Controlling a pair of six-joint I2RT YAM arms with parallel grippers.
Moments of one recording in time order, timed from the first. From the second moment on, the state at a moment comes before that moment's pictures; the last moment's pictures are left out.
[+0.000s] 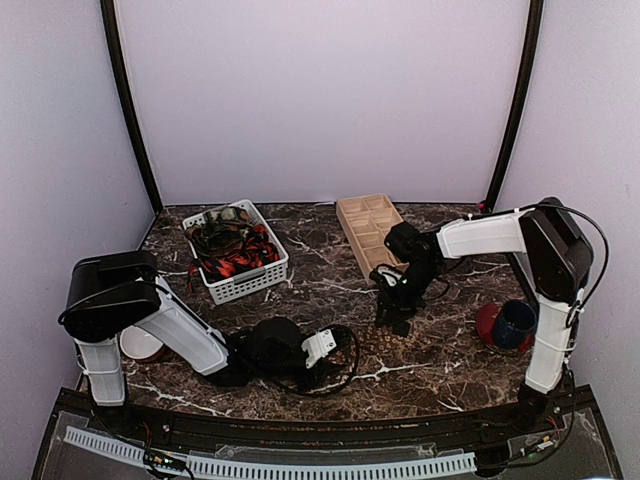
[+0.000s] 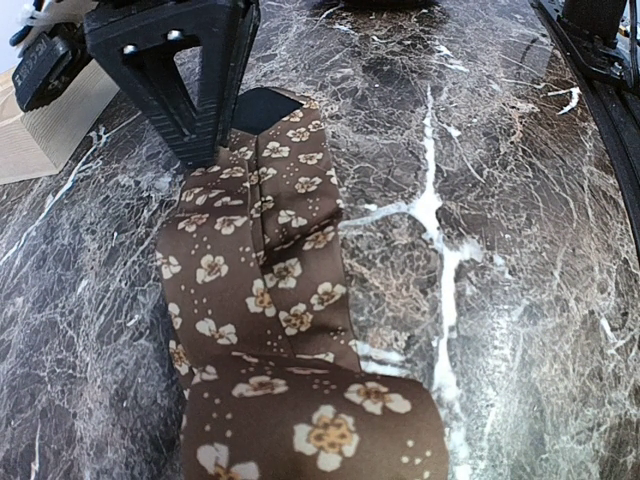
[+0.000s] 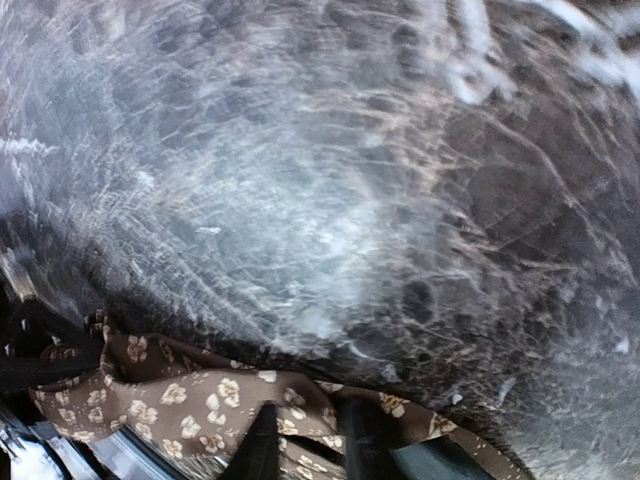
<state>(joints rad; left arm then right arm) -1.17 1.93 0.69 0.69 0.01 0.11 0.61 1.93 1.25 -0.75 -0.45 0.29</state>
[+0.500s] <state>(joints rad) -1.17 1.93 0.69 0.69 0.01 0.11 0.61 1.87 1.29 -0.85 -0.36 0.28</state>
